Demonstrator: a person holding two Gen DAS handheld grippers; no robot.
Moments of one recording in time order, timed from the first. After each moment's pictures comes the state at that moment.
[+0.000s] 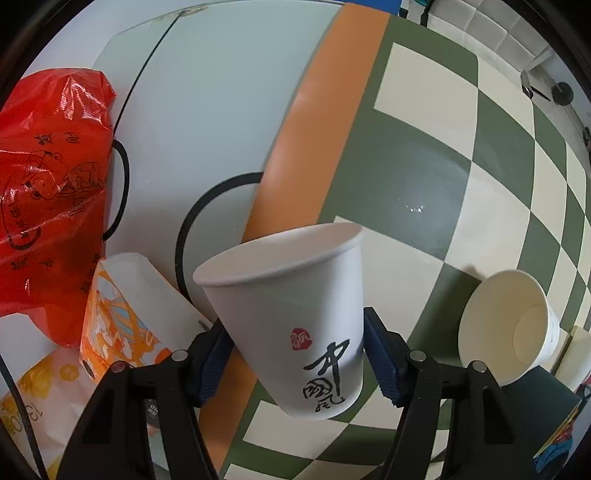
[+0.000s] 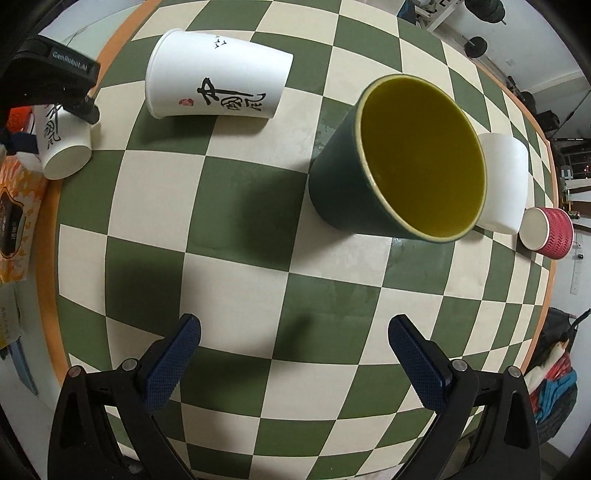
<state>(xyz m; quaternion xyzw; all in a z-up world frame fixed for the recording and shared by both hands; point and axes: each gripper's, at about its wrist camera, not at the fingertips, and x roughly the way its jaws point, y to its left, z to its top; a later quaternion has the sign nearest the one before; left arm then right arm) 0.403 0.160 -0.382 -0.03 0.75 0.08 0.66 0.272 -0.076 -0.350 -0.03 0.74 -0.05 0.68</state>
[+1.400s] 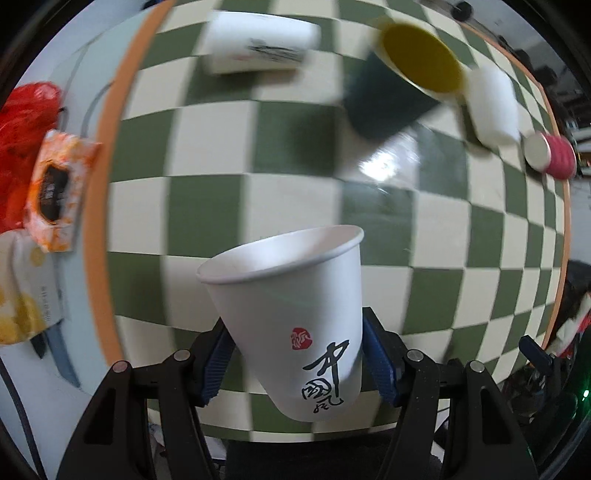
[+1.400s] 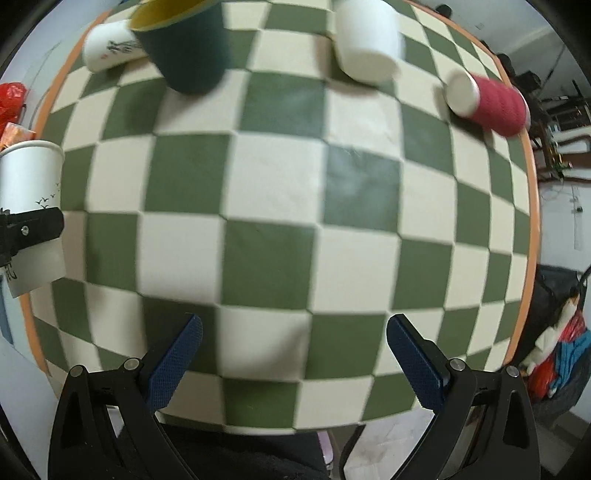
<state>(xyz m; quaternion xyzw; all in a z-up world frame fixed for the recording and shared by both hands) 0.150 -0.022 -0.302 0.05 0.75 -0.07 0.66 0.114 -0.205 -0.336 0.01 0.74 -0.08 0.67</state>
